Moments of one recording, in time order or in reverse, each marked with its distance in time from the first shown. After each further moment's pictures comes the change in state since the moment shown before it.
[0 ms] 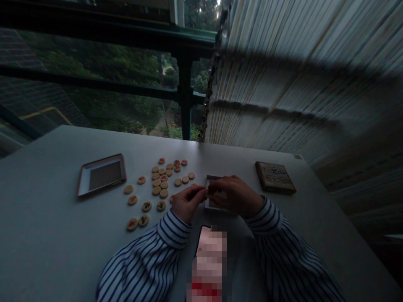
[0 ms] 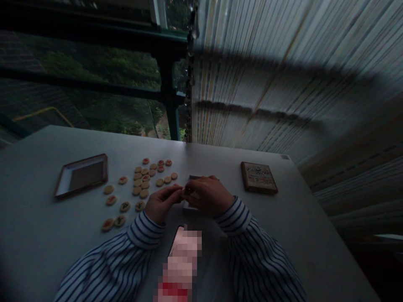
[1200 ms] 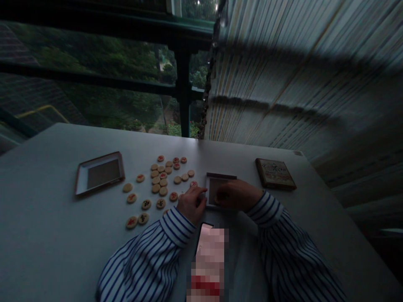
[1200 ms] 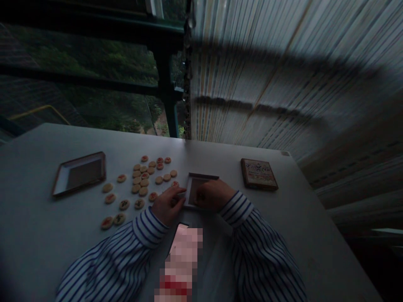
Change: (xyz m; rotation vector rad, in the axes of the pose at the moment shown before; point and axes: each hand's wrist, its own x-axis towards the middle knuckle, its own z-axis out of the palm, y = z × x) left_hand -0.002 -0.012 -0.003 0.841 -0.112 0.396; right_hand -0.004 0.025 0.016 -0.182 -0.331 0.105
